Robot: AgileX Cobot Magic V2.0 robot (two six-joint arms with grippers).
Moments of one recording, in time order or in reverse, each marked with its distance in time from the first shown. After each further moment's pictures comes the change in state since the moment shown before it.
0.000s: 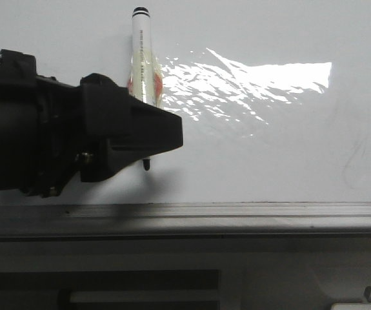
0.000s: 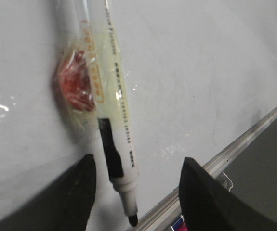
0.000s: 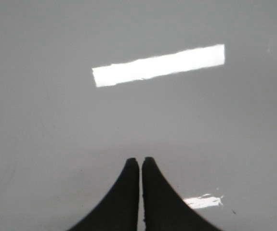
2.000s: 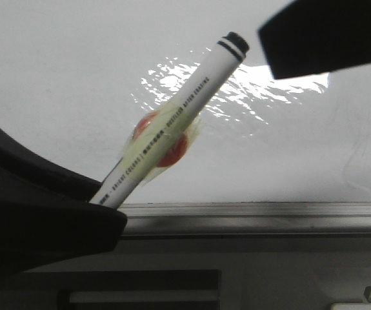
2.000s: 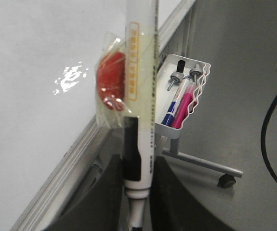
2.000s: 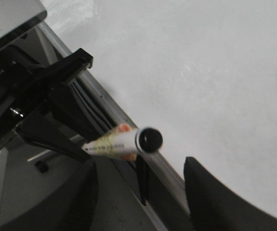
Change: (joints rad) left arm -0.002 -0.300 0.081 0.621 0.334 0.047; right arm 0.996 0.819 -0.586 0.097 0.184 -0.215
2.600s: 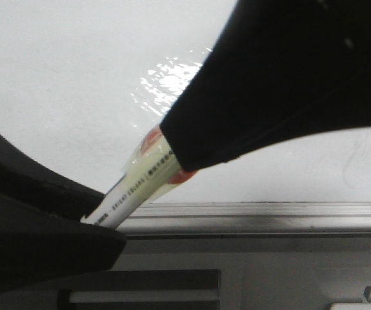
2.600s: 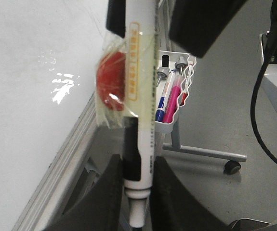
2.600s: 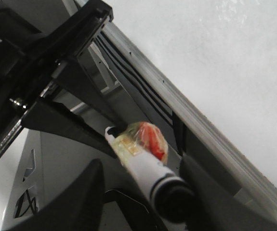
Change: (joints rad) left arm 0.000 -0.013 0.000 0.126 -0.004 0.000; right arm 0.036 0.185 -0.099 0.159 0.128 0.000
